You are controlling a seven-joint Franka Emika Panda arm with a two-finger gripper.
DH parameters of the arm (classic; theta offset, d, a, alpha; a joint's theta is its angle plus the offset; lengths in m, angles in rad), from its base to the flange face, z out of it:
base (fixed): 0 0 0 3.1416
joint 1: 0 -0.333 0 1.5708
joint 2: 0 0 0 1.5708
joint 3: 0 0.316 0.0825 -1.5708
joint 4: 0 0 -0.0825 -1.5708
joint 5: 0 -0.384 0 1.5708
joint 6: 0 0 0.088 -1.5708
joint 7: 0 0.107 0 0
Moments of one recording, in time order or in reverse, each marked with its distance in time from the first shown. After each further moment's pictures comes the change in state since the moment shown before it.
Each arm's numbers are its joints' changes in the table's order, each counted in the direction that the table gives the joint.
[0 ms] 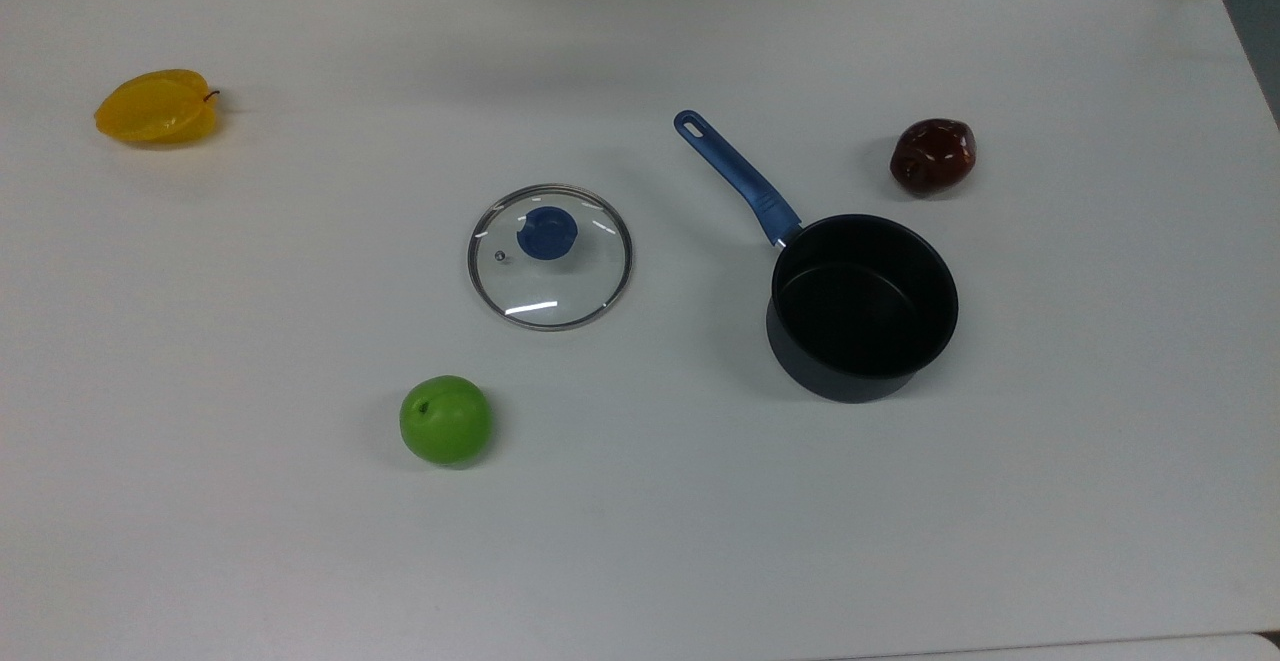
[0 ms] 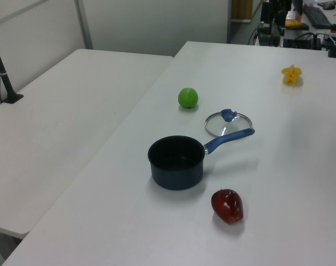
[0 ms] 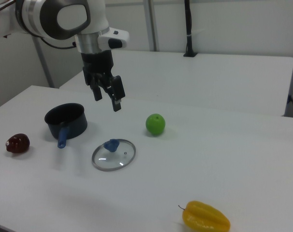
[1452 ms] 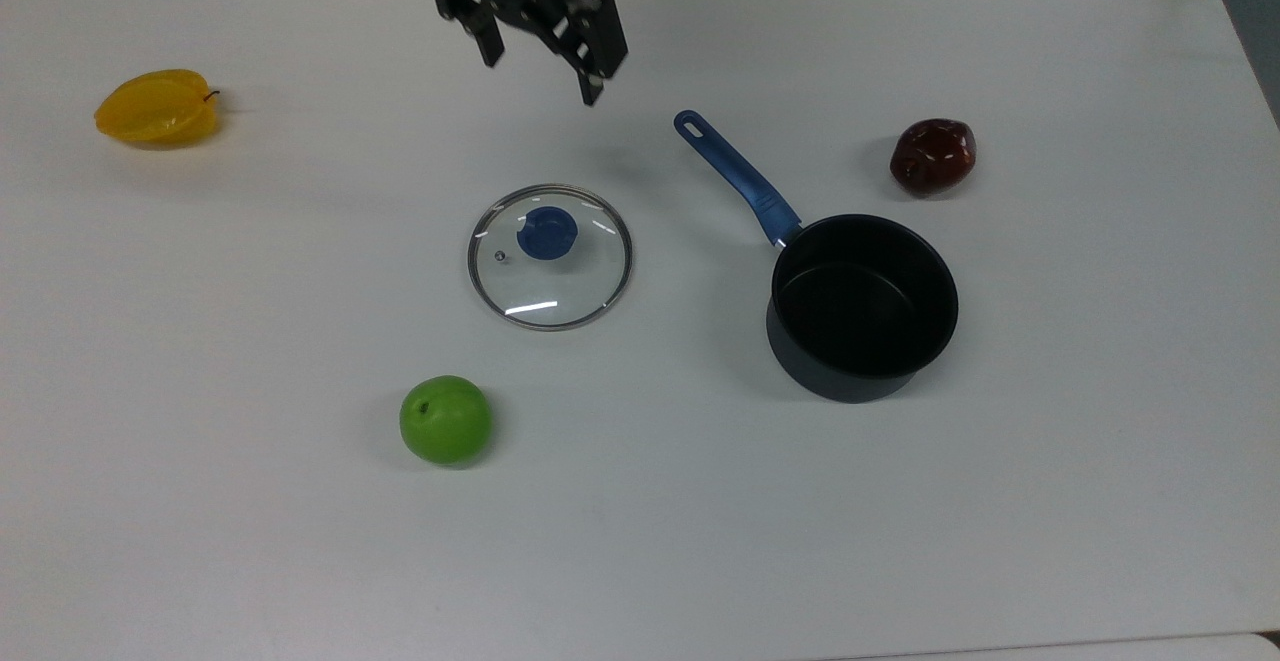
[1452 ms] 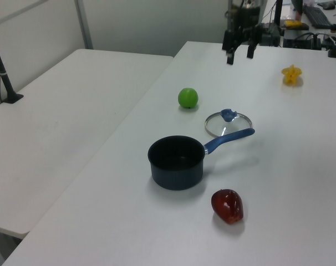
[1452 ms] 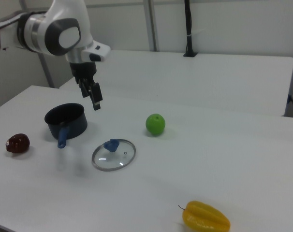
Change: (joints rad) arm -0.116 0.153 0.104 -0.014 -0.093 -0.190 0.361
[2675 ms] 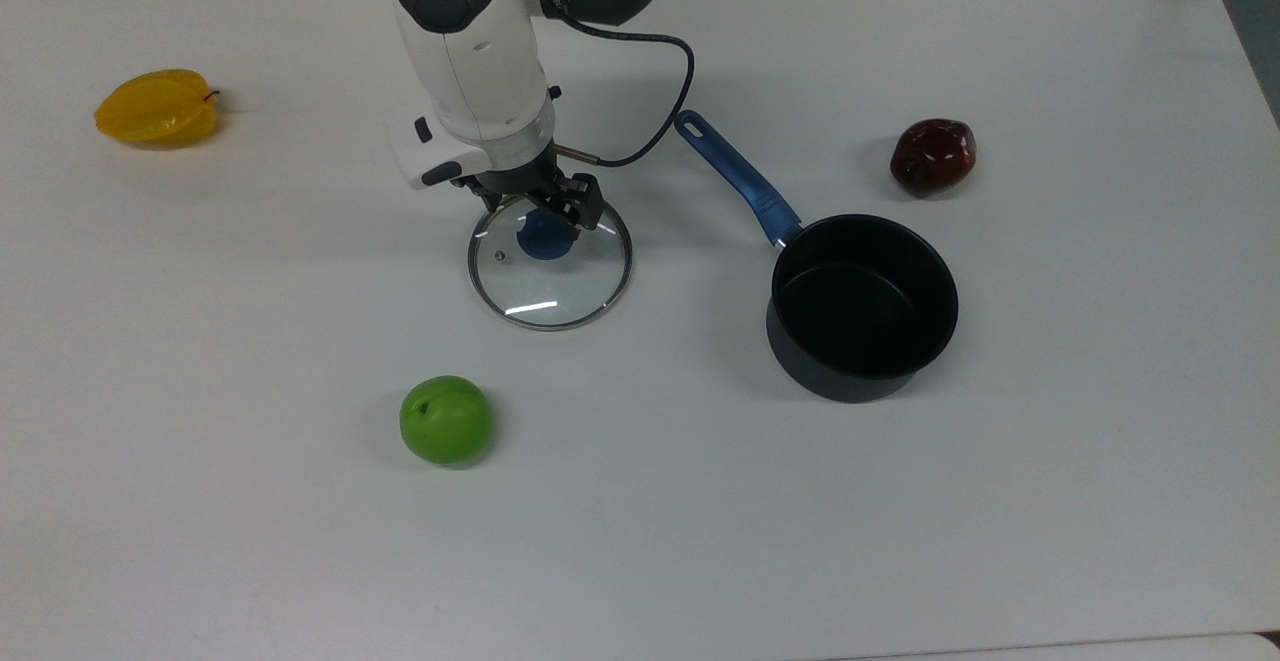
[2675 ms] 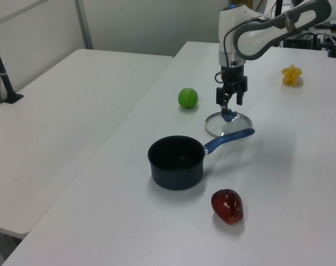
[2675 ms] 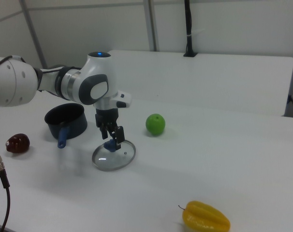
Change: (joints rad) arm -0.020 0.227 -0.051 0.123 0.004 -0.249 -0.178
